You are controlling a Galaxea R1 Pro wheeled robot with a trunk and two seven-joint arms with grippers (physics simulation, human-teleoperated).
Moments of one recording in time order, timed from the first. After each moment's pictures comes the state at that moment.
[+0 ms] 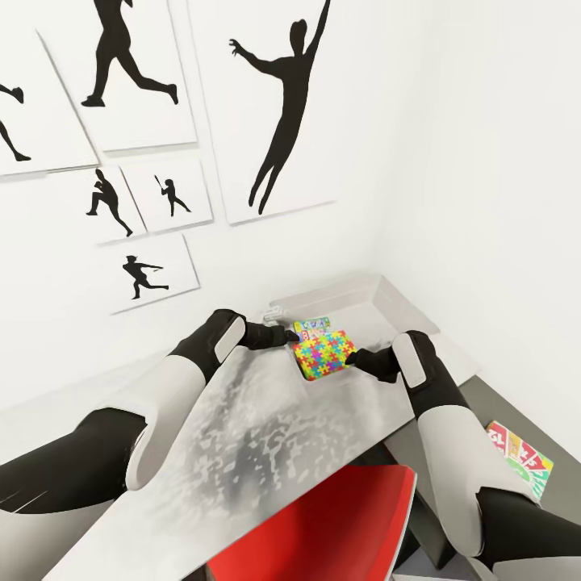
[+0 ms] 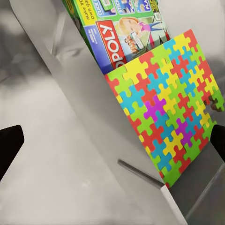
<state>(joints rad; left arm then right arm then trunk) -1.24 -0.17 -0.15 -0.38 0.35 0.72 -0.19 -0.97 0.07 -0.18 -0.83 -0.49 1.03 -0.34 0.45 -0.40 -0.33</state>
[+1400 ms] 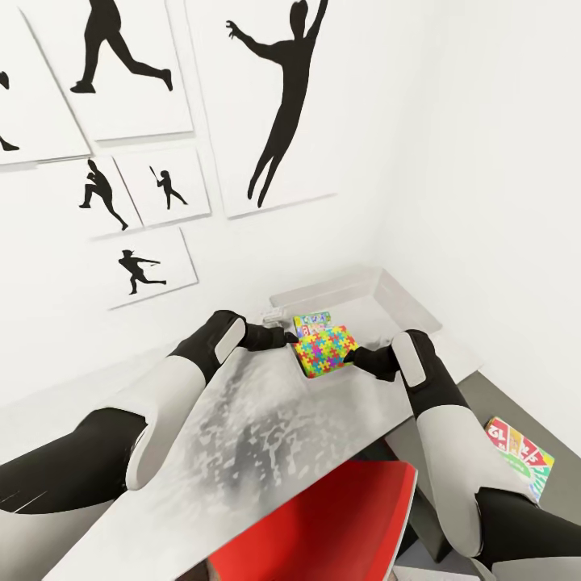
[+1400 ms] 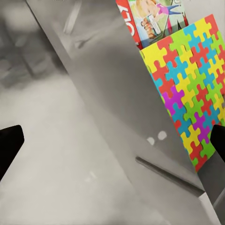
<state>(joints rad) -1.24 -0.17 -0.16 -0.37 0.35 0.72 -0.18 -0.97 0.07 -0.18 -0.84 -0.51 1.03 -0.34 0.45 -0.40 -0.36</state>
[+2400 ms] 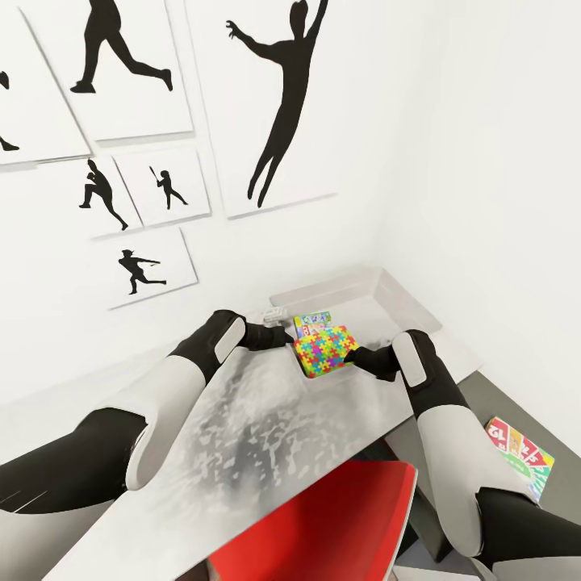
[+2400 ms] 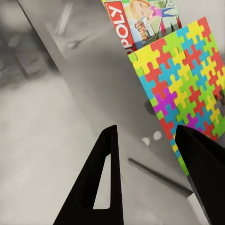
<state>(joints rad) -1.24 -0.17 -0.15 -0.38 0.36 0.73 -0.19 -0.97 0.07 -0.18 -0.84 -0.51 1.03 -0.34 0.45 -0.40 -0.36</state>
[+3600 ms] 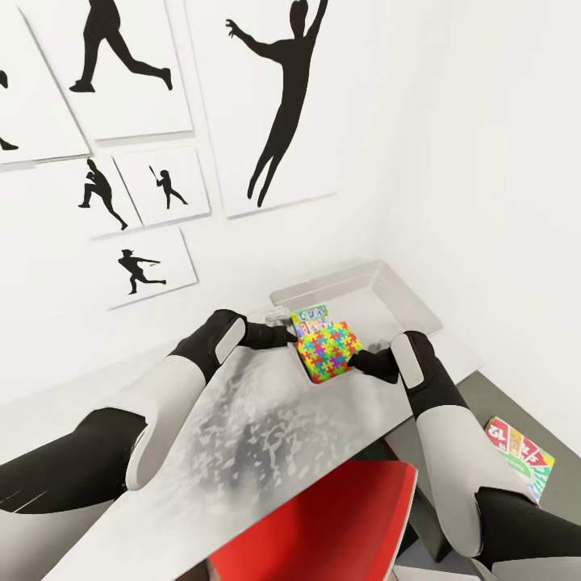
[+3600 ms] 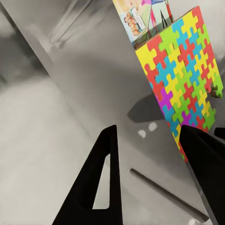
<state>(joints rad) -1.24 -0.17 -0.15 -0.38 0.32 0.72 -0.27 -0.97 0.07 -0.18 -0.83 -0.46 1.03 -0.34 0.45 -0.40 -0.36</state>
